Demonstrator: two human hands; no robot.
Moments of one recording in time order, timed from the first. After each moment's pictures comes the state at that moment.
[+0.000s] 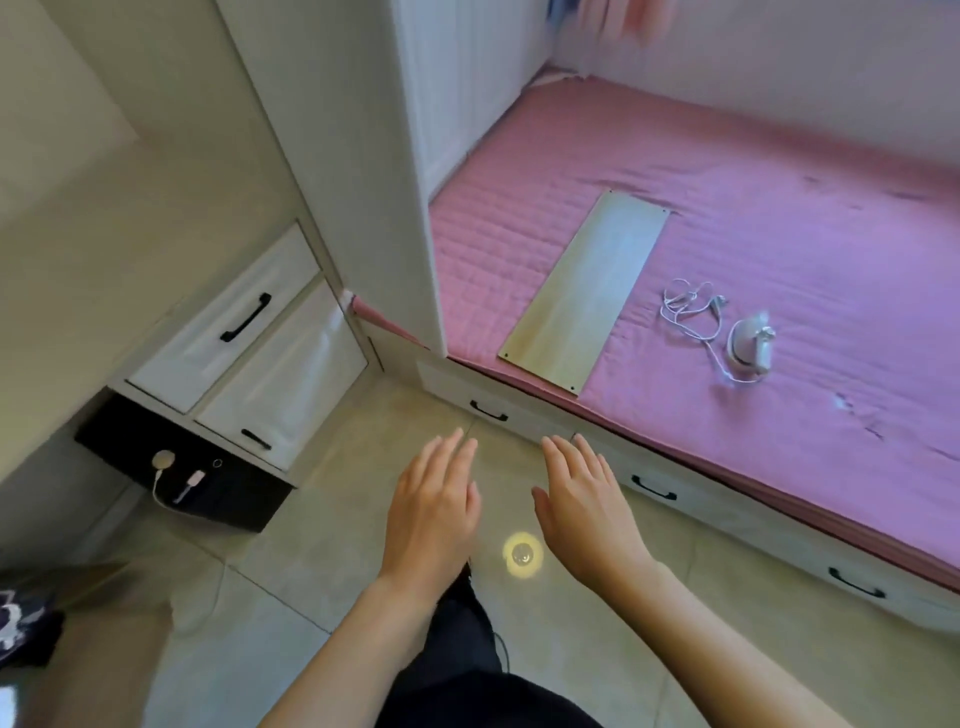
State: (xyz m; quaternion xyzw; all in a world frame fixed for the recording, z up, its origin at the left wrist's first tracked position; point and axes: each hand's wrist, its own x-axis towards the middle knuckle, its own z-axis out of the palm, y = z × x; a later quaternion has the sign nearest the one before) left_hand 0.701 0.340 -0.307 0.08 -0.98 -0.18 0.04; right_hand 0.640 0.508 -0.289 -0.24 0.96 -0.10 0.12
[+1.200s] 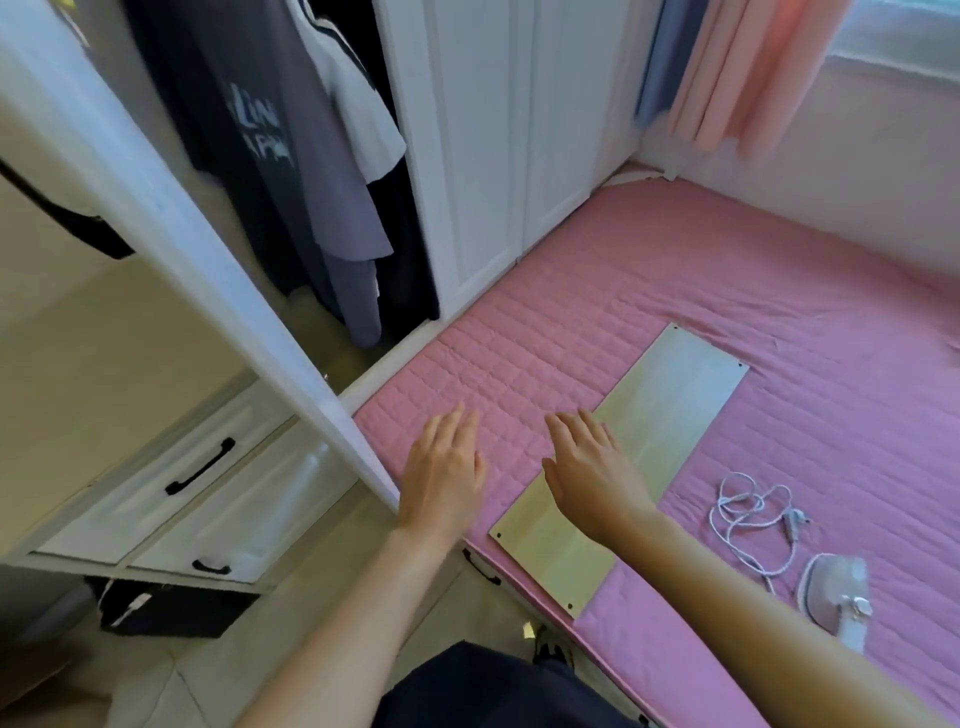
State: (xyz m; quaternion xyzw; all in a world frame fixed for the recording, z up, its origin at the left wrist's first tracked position) left_hand 0.266 0.292 -0.287 0.21 -0.97 -0.14 0.04; right_hand 0.171 0.452 -0.273 -0.39 0.92 -0.07 0.08
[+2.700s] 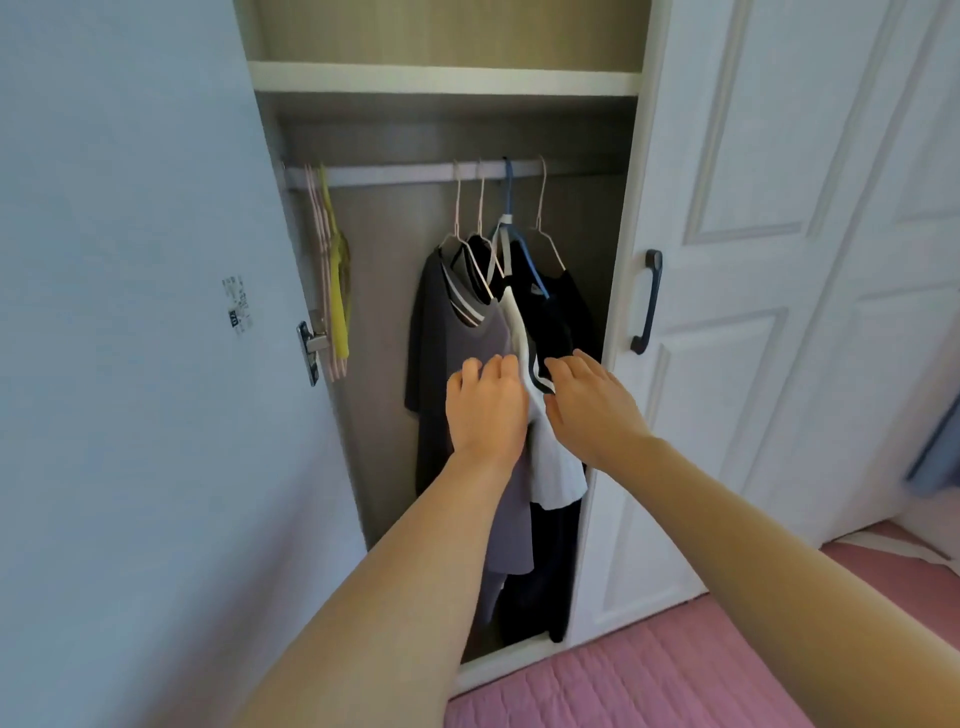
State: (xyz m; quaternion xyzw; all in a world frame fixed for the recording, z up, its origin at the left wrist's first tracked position) left_hand -0.012 -0.028 -0.056 0.43 -0.84 0.07 0.33; right_hand -0.121 0.048 -0.037 -0.62 0.75 -0.14 -0.18
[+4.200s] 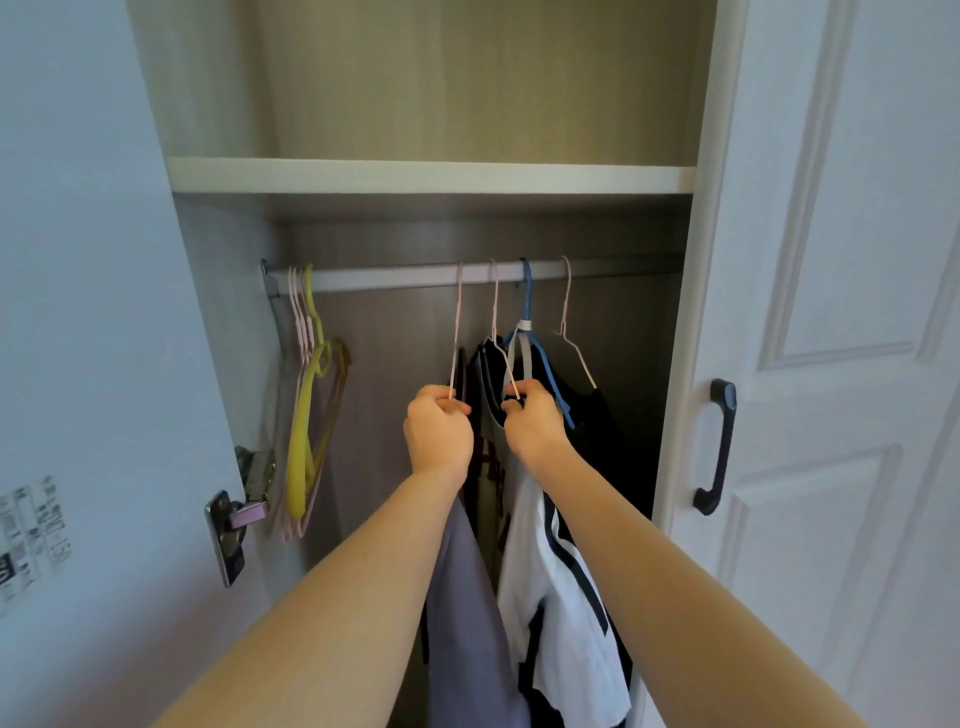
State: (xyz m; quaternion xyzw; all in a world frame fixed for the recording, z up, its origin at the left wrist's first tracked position) left_hand -0.051 -0.186 0.013 0.47 -0.60 -0.33 0.56; right_hand -0.142 -0.145 0.025 -0.44 0.68 -0.56 0.19
